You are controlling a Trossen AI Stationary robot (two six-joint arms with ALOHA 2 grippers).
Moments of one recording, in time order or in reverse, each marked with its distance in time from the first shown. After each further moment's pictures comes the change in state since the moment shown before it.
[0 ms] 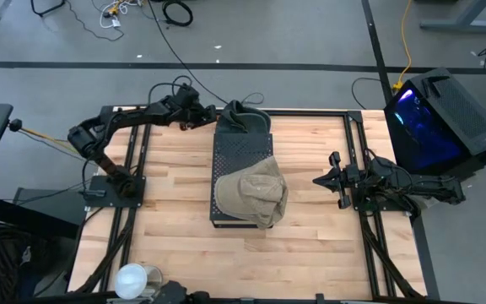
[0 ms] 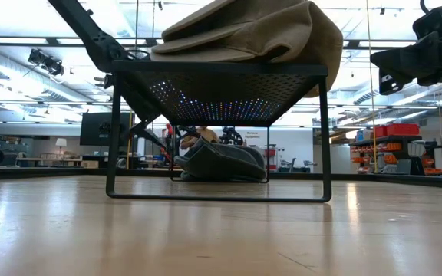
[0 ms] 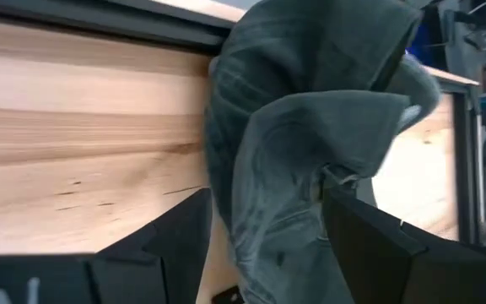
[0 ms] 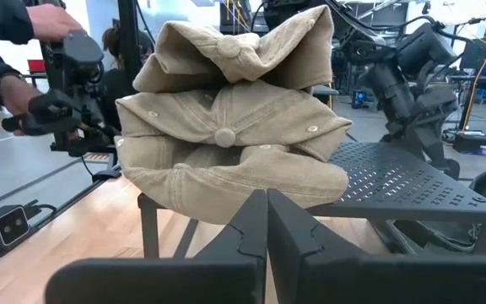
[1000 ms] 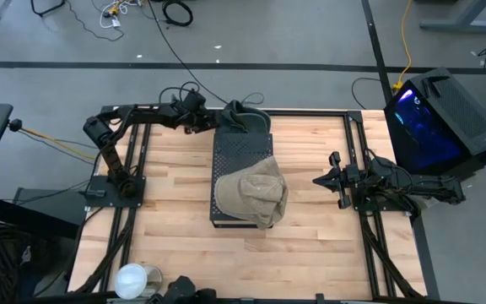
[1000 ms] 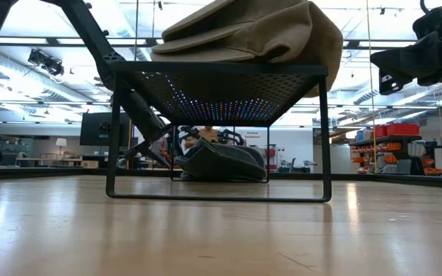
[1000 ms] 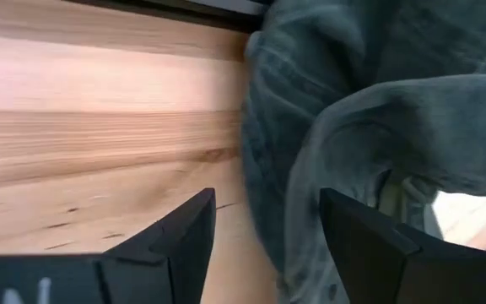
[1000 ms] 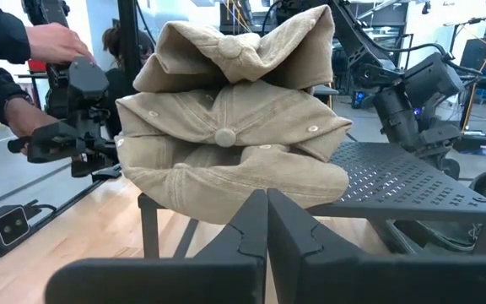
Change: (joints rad) left arm -0.007 0.164 0.001 0.104 0.000 0.027; right arm 0.000 0.000 0.000 0.000 0.000 0.000
